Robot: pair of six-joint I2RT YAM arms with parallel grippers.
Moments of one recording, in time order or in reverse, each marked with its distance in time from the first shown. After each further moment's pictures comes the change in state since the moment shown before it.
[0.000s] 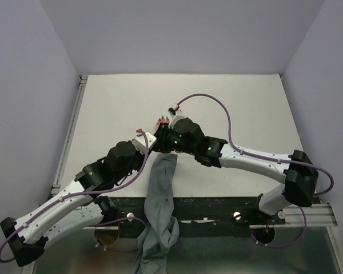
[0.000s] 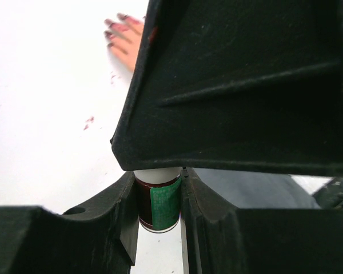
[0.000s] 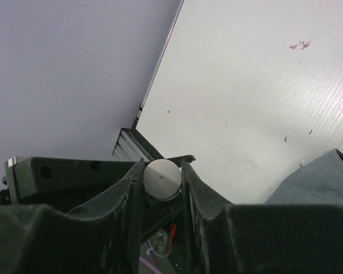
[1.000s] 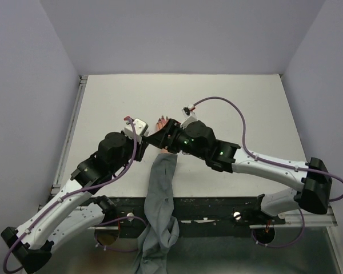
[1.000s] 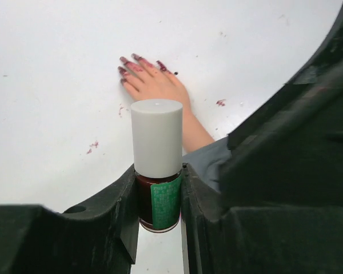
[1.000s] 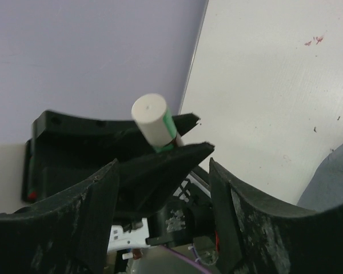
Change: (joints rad) left arm 0.113 0.034 0.061 0.069 0.035 -0.070; right arm 0.011 -0.087 -0.059 0.033 0.107 0.214
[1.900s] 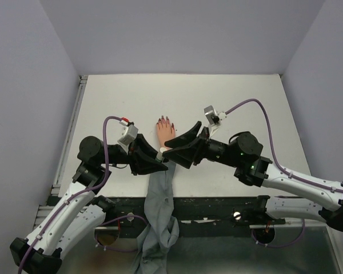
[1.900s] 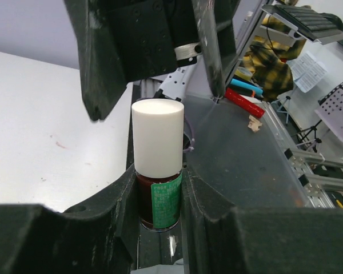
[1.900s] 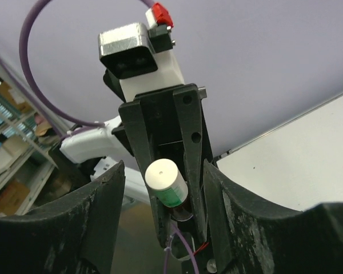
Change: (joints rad) left arm 0.249 -0.037 -0.124 0.753 1.287 -0.505; right arm 0.015 -0.411 -0.236 0.377 -0.335 -0.484
